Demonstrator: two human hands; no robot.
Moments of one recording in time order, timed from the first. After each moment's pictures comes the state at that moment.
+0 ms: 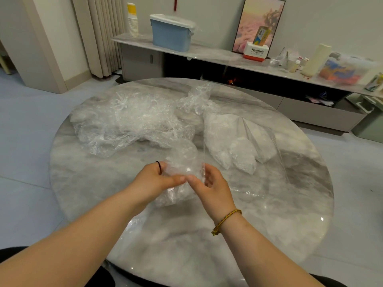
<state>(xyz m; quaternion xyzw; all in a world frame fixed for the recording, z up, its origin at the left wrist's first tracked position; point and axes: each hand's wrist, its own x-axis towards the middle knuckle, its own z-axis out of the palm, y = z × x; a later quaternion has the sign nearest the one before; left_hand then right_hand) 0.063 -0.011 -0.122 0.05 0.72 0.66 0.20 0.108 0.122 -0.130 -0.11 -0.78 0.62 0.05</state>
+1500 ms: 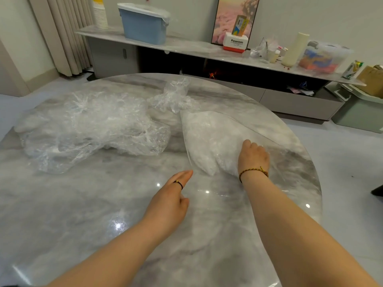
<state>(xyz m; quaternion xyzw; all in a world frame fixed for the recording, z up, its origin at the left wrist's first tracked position) 0.058 0.068 -0.161 0.21 0.87 0.43 0.14 0.024 0.280 -0.140 -0.27 -0.96 -0.07 0.03</state>
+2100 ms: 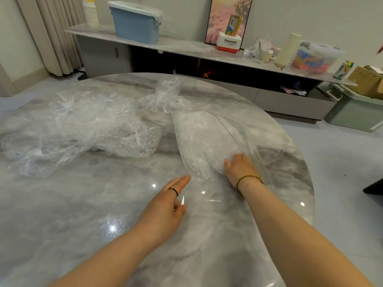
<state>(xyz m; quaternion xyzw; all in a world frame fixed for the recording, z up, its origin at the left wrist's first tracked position) 0.060 0.078 -0.169 0.23 0.85 0.45 0.16 0.027 0.295 -0.163 -0.28 -0.95 0.16 -0.04</state>
